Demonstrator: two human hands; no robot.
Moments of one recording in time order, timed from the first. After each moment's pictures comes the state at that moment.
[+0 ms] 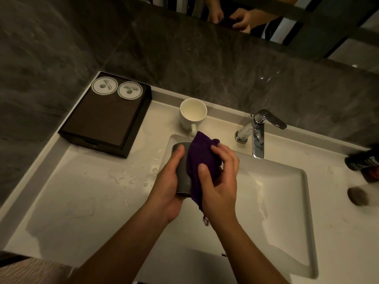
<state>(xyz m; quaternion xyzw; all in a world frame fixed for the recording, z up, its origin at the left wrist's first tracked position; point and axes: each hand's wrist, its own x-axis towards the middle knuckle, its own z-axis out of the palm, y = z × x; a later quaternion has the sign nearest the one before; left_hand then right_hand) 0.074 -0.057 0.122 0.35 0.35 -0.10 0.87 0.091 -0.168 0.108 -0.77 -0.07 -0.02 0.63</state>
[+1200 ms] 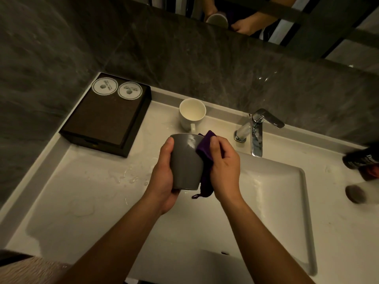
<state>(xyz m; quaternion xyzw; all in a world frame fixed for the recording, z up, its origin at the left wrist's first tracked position) 0.075 -0.048 0.124 0.42 0.33 -0.05 0.84 0.135 -0.164 0.115 -0.77 -0.02 0.03 0.63</state>
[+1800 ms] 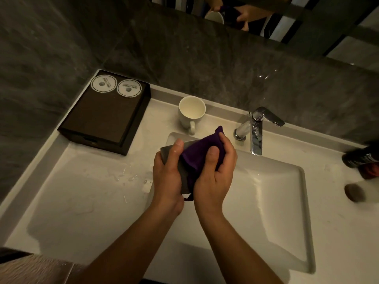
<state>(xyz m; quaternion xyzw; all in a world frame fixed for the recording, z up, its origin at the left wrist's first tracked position) 0.075 -0.069 0.111 0.41 0.38 0.06 0.83 0.092 -0.136 0.114 -0.74 0.05 -0.11 0.66</state>
